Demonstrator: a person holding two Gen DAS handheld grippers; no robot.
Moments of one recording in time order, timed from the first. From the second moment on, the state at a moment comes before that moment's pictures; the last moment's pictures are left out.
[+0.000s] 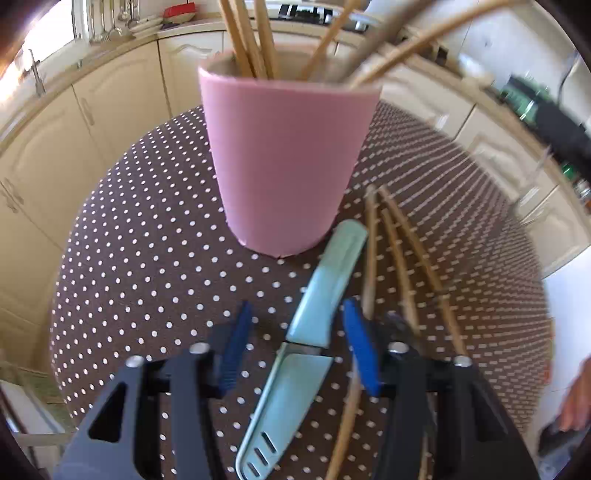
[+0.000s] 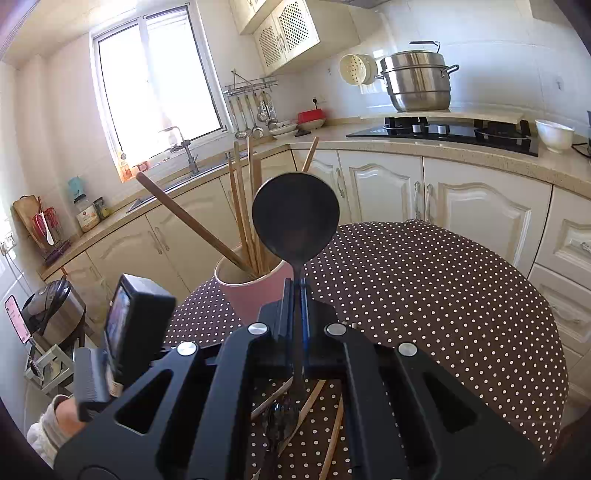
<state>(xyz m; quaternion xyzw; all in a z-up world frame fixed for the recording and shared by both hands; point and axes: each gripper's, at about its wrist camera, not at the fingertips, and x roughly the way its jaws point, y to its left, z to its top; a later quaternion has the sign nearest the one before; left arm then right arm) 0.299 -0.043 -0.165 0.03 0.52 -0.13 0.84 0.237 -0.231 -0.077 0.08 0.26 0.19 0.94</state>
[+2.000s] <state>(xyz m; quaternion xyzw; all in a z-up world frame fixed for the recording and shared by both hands) 0.210 -0.021 -0.111 -0.09 0.33 -0.18 0.92 0.235 -0.261 -0.088 0.15 0.29 0.21 0.92</state>
